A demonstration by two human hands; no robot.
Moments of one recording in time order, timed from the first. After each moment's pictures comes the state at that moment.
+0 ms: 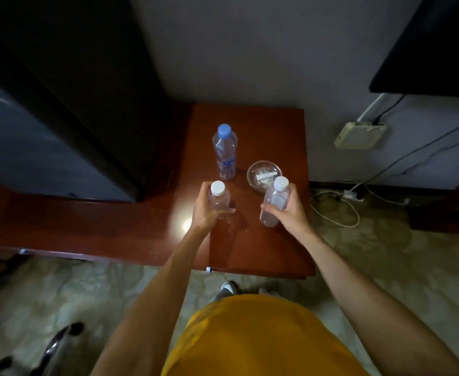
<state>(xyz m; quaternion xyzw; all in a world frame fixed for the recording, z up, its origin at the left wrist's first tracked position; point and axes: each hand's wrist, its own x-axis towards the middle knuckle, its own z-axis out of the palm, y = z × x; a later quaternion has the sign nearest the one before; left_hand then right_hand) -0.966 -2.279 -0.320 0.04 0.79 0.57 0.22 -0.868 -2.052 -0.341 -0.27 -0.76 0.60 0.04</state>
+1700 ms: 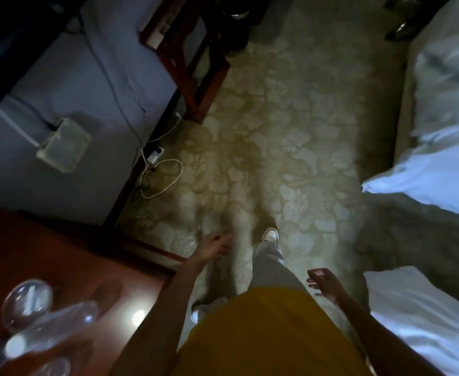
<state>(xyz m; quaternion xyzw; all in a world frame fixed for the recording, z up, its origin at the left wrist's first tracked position) -0.671 -2.015 -0.433 0.34 0.62 0.10 0.70 -0.316 -2.168 -0.462 -0.79 -0.19 0.57 0.11</state>
